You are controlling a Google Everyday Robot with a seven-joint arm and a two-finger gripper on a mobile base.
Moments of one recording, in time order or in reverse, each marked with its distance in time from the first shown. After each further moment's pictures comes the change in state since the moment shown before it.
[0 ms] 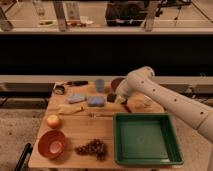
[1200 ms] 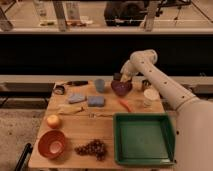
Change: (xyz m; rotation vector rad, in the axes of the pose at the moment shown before) arm 0.022 -0.140 0.020 0.141 0.018 -0.118
